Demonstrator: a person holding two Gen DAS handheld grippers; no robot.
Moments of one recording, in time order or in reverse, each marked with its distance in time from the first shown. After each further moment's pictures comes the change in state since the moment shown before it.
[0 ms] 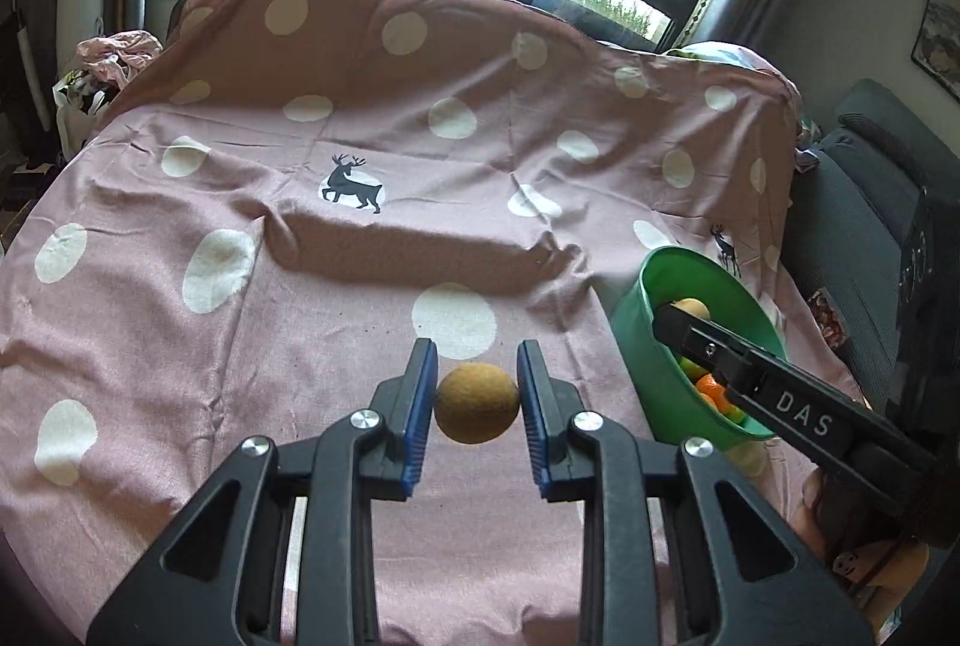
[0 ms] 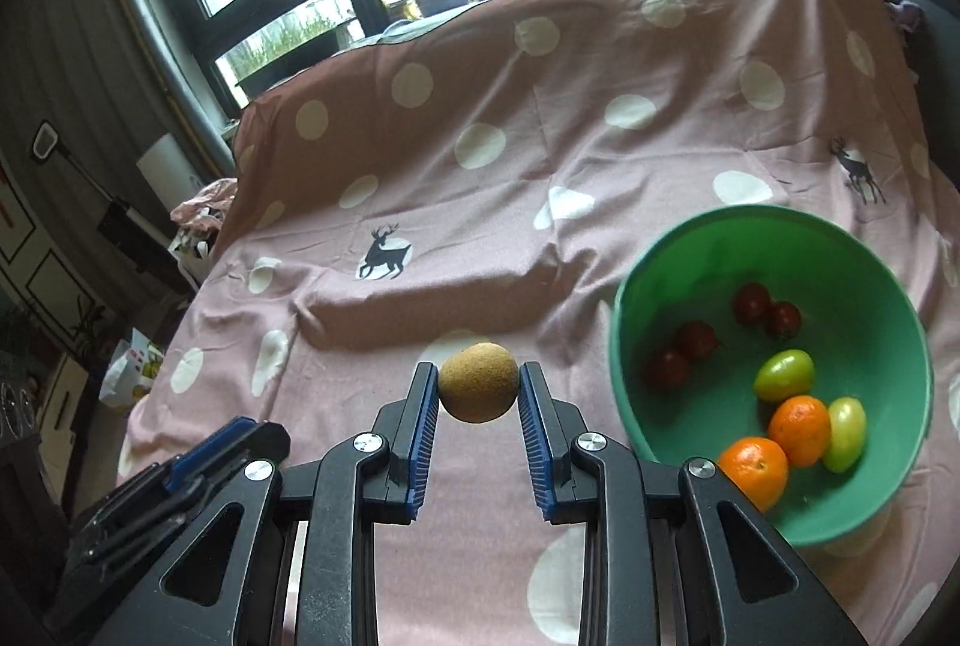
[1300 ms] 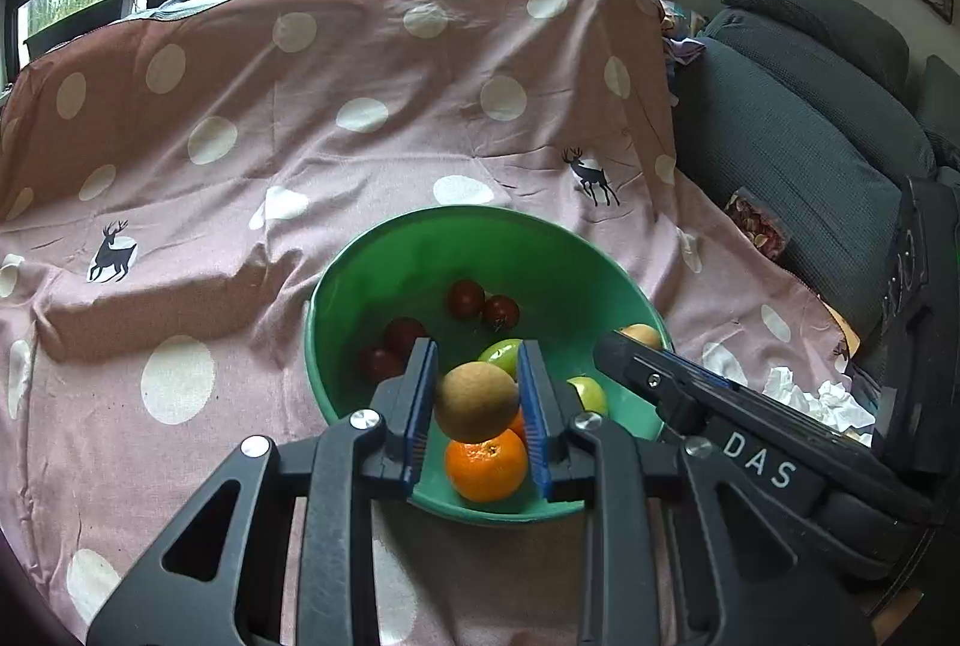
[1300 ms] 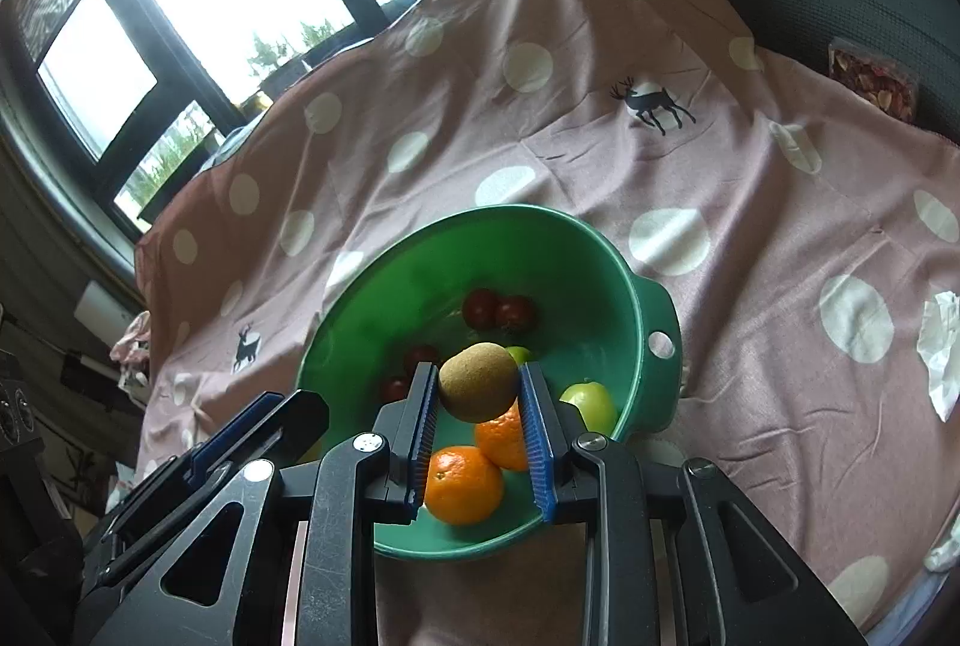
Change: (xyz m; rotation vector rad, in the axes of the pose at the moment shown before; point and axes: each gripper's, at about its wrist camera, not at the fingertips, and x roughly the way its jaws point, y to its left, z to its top) left arm 0.086 -0.173 -0.006 0.275 0.080 -0.147; right arm -0.034 -0.157 -0.007 0.325 -0.053 -0.081
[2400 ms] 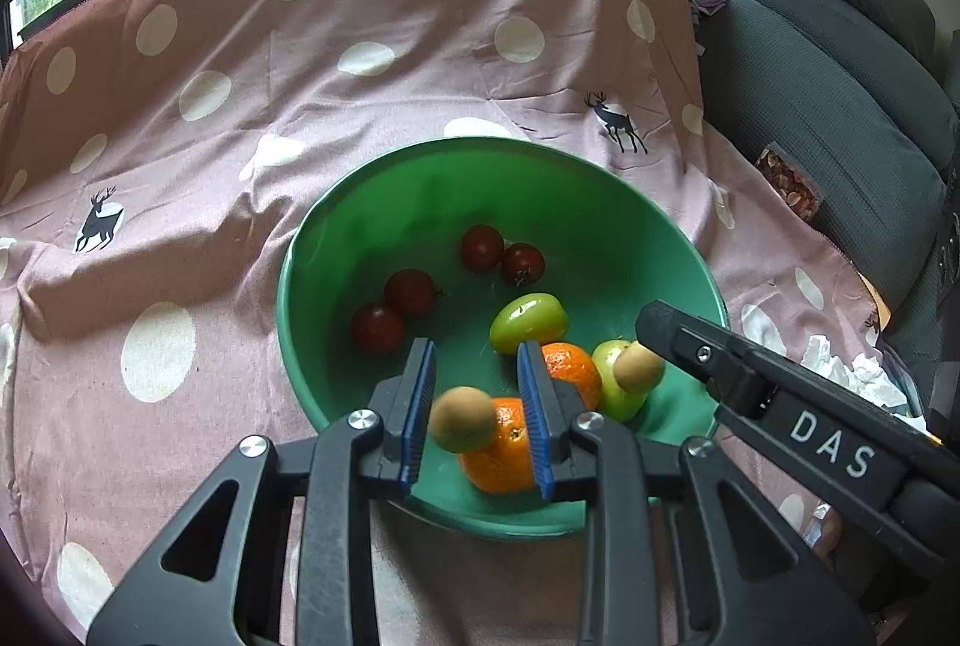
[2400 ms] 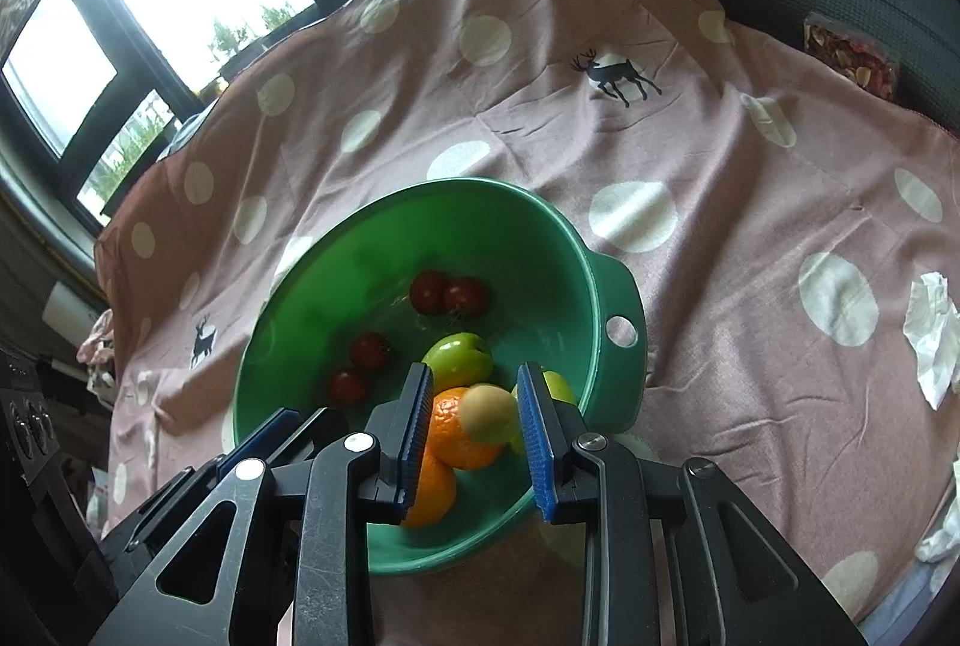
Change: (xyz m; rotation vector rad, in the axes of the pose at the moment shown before) left arm 0.034 0.003 -0.010 0.010 0.099 0.043; right arm 0.014 -0.009 0.002 0.015 0.046 -0.072
